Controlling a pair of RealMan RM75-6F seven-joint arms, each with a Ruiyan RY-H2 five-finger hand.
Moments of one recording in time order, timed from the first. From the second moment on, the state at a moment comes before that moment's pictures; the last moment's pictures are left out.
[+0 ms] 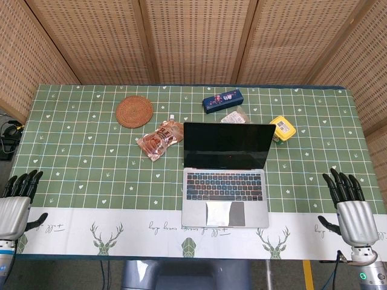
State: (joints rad) left arm -0.10 -1.12 -0.01 -1.72 1.41 1.41 0.29; right arm 0.08 -1.17 0.05 -1.57 -1.60 1.55 -0.09
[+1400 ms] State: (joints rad) left arm -0.10 -1.11 -0.02 -1.72 1.41 1.42 0.27; right arm 0.16 -1.16 0.10 -1.66 -1.57 1.45 -0.12
